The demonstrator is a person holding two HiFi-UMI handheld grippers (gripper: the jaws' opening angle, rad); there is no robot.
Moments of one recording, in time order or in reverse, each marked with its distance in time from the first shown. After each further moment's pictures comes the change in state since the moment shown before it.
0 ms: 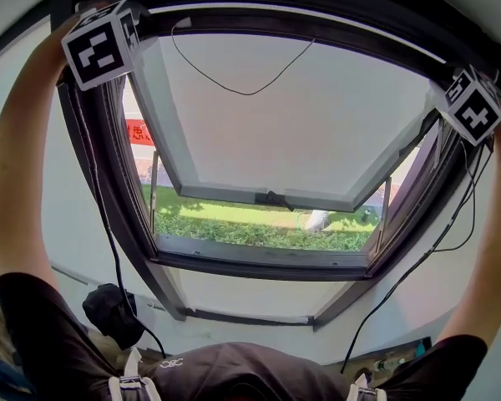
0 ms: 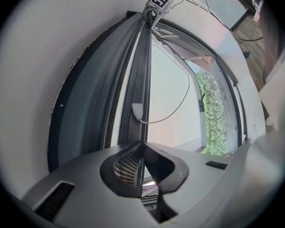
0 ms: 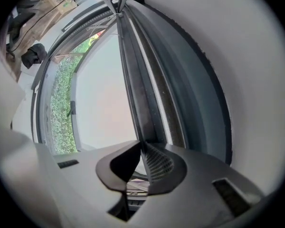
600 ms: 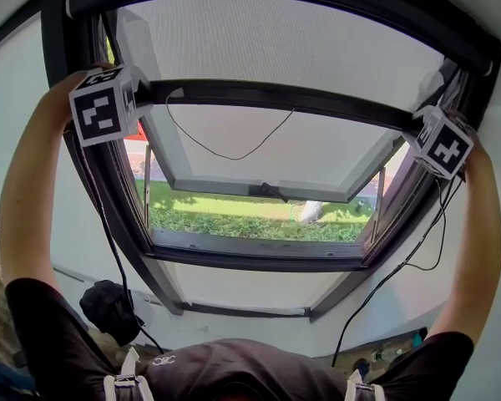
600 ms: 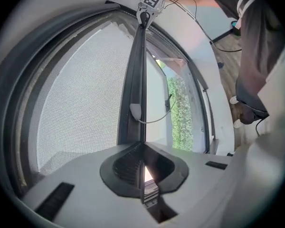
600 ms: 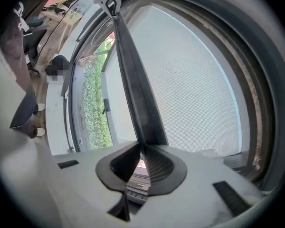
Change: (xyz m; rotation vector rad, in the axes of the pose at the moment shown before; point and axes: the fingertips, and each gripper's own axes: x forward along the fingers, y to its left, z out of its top) left arm 0.023 -0.153 -0.013 0.035 -0.009 -0.383; right arm 0.014 0.150 -0.029 0.001 0.073 0.384
